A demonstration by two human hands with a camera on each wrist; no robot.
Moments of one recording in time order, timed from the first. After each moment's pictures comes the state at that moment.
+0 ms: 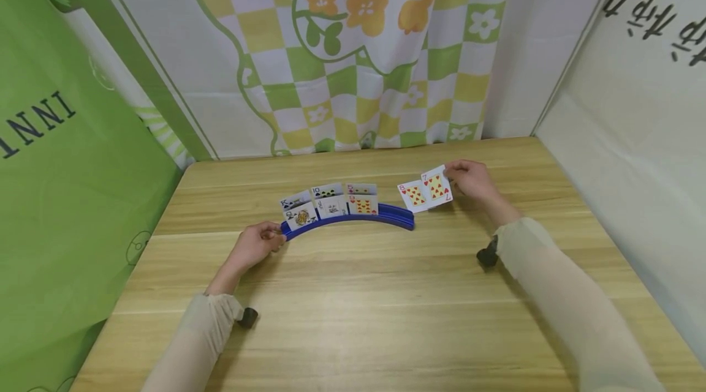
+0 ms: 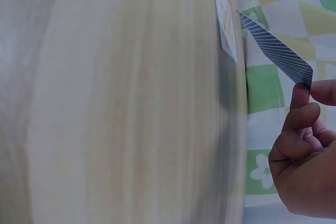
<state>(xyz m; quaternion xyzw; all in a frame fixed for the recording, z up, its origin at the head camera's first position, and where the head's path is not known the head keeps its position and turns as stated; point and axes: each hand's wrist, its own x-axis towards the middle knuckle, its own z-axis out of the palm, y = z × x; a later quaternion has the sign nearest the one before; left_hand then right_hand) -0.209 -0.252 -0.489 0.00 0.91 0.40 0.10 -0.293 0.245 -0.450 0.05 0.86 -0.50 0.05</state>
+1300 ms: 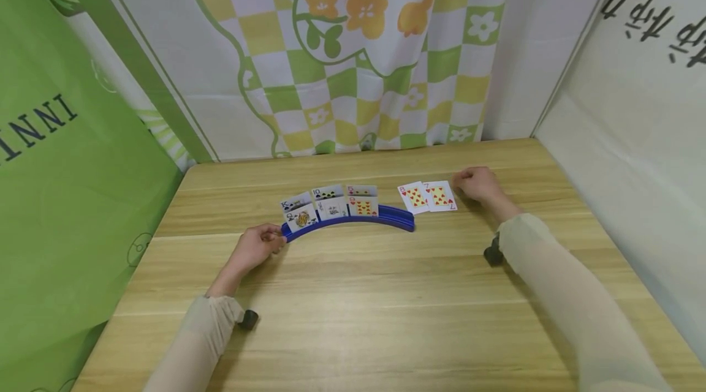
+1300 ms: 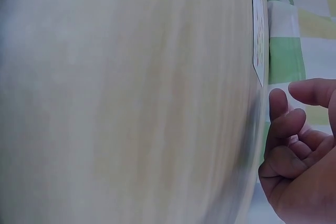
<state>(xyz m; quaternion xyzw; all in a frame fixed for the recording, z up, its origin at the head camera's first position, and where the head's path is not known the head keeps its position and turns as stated) -0.208 -0.251 -0.487 0.00 0.91 0.40 0.09 -0.303 0.269 -0.471 0.04 0.93 -0.36 0.06</state>
